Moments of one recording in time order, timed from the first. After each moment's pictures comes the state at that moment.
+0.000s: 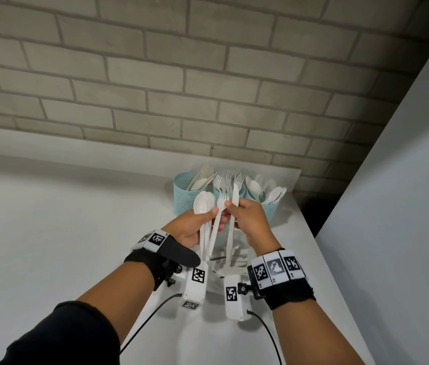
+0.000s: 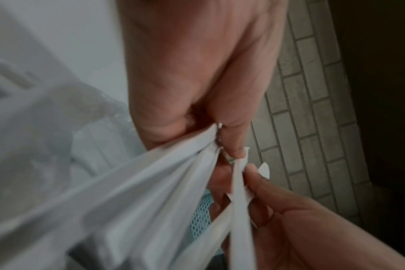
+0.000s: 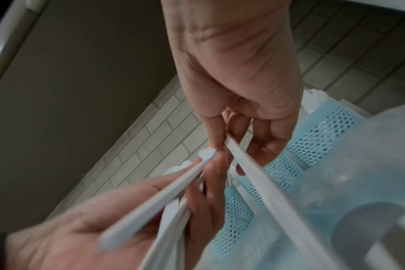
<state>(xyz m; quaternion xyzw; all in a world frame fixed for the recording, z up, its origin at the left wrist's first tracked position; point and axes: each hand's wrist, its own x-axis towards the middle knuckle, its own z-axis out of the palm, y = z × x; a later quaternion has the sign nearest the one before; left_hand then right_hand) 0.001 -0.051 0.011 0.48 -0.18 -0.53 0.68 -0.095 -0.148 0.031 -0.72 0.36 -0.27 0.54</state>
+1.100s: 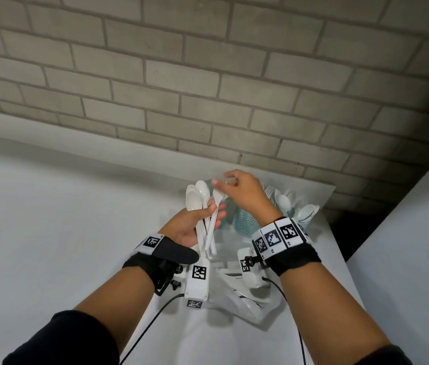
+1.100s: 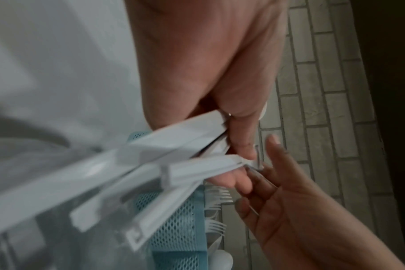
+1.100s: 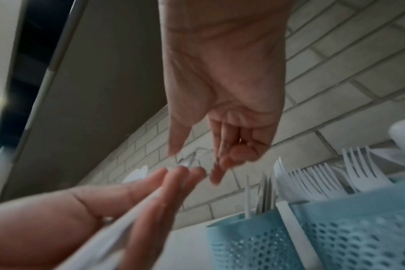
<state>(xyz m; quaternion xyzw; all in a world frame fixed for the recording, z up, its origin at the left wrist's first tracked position) 0.042 -0.026 0.021 0.41 -0.12 -0.47 0.77 -0.011 -0.156 0.075 -0.87 0.23 -0.19 0.39</state>
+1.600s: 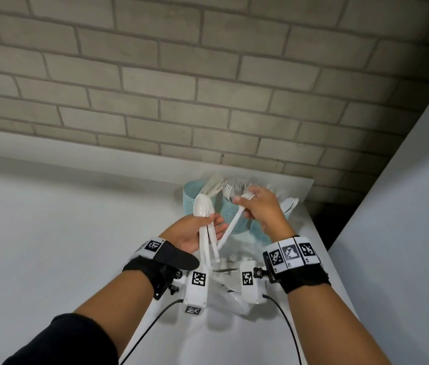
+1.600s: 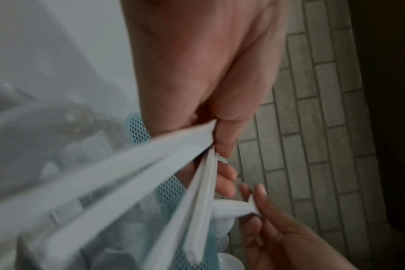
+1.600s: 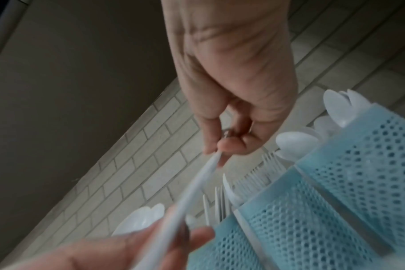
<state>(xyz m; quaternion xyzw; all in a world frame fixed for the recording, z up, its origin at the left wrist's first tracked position) 0.017 -0.038 0.023 0.40 -0.11 -0.58 0.70 -0.076 -0.181 0.061 -0.70 0.35 -0.26 0.57</state>
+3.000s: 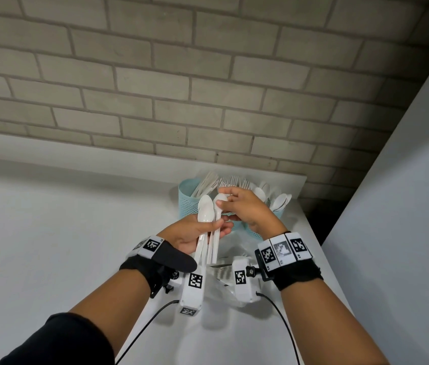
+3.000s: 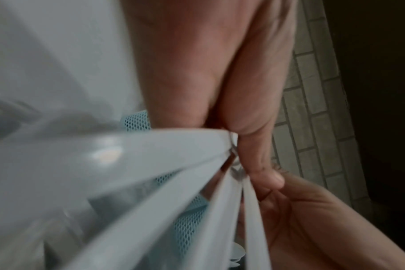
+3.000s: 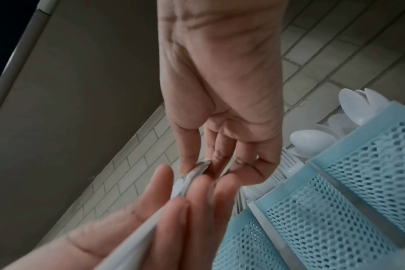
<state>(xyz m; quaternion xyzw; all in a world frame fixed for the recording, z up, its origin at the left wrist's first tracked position) 0.004 -0.039 0.024 0.41 -0.19 -0.57 0.68 -0.077 -0.157 0.067 -0.76 0.25 -0.14 0.59</state>
